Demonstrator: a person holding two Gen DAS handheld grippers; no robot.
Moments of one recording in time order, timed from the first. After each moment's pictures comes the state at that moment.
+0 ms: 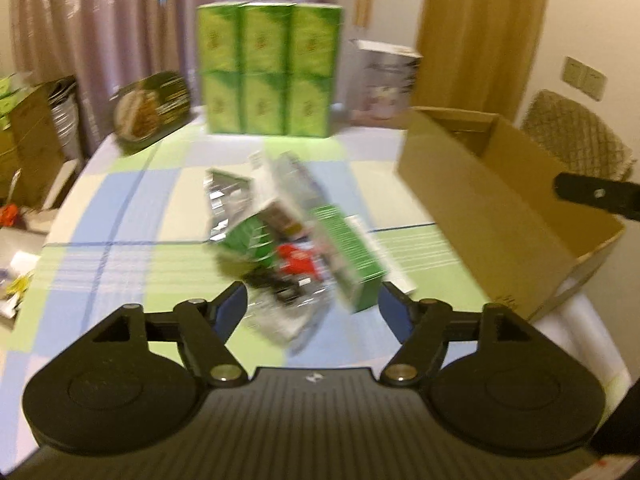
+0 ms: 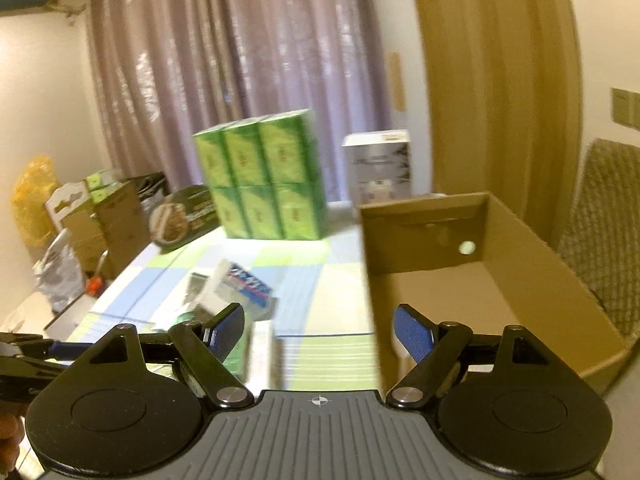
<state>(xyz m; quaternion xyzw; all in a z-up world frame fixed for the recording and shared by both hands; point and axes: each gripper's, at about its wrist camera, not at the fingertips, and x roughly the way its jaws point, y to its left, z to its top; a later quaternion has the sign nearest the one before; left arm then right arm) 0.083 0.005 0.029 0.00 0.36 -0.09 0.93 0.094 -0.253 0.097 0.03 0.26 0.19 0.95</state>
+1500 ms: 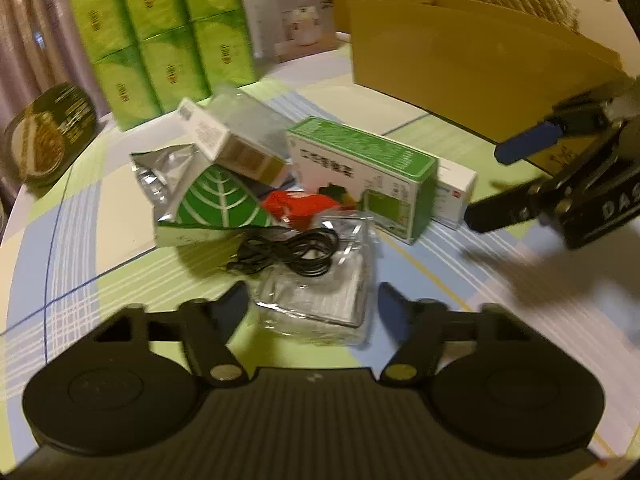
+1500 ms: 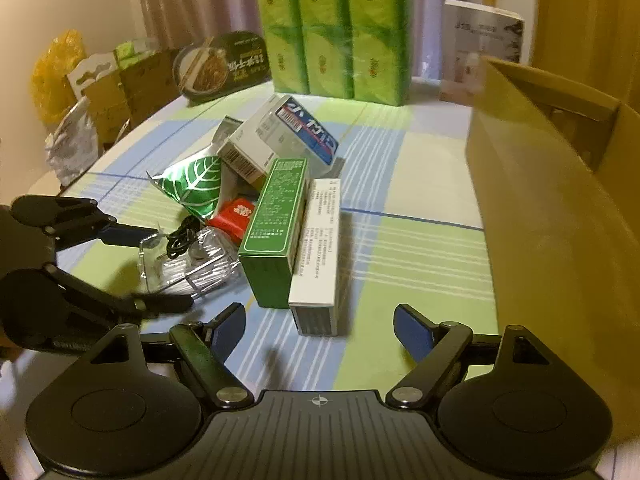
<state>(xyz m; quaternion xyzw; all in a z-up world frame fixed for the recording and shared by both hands) 0.151 0.014 -0.082 0.16 0.37 -0.23 0.89 0.152 -0.168 -0.036 -0.06 0.39 0.25 0.88</state>
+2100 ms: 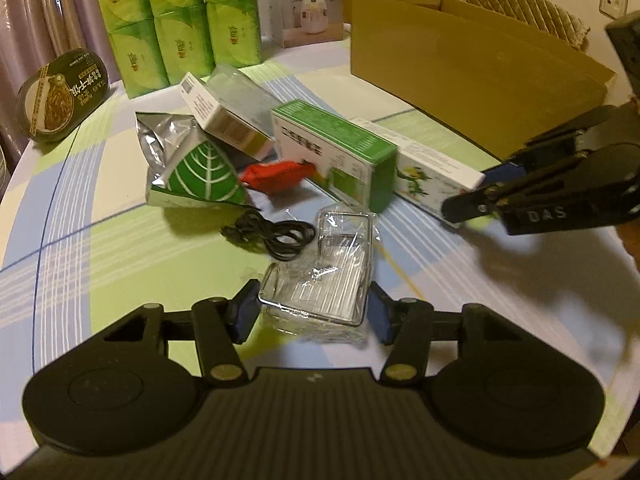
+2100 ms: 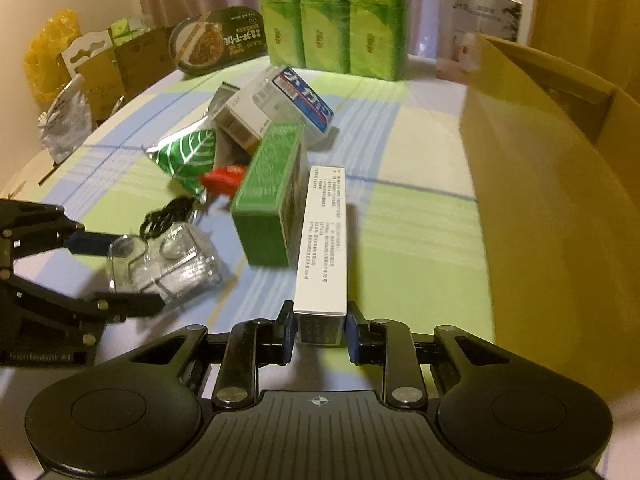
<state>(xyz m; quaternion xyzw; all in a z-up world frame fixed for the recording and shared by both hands) 0.111 0.003 -0.073 0.12 0.40 -0.21 0.88 0.130 -0.183 -0.039 -0.08 0.42 0.23 0.87</state>
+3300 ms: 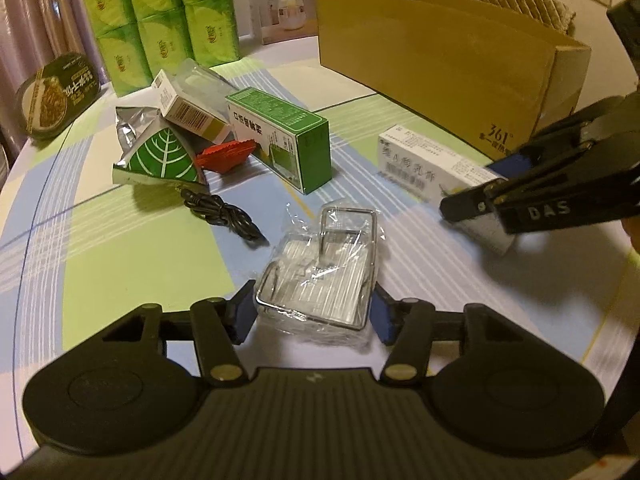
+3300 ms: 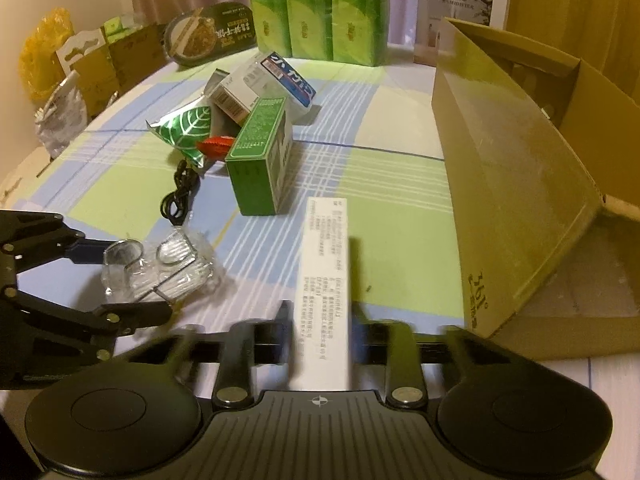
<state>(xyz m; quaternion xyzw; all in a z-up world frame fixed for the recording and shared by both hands) 0.068 -0.028 -0.078 0.12 0.40 -0.21 0.89 0.098 -0.204 -0.036 -0.08 0.43 0.22 0.87</state>
